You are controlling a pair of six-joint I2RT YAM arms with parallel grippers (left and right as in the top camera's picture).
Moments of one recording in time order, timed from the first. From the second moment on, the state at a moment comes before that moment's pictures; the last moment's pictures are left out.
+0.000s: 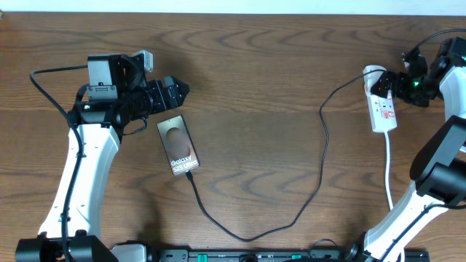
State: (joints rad) left arm 0.04 1.44 1.15 -0.60 0.53 -0.31; right arm -0.42 2.15 1.74 -0.93 -0.37 -0.23
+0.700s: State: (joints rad) left arm 0.04 1.44 1.15 -0.60 0.53 -0.31; right arm -0.39 2.21 1.75 -0.91 -0.44 -0.19
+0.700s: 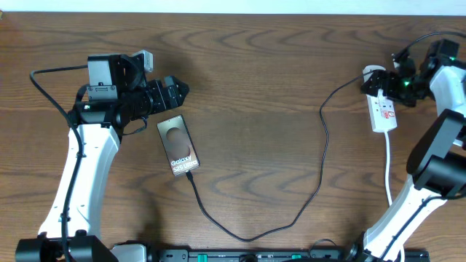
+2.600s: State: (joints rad) left arm 0.04 1.44 1.15 -0.61 0.53 -0.31; right arm -0.41 1.96 1.76 -1.14 -0.16 0.00
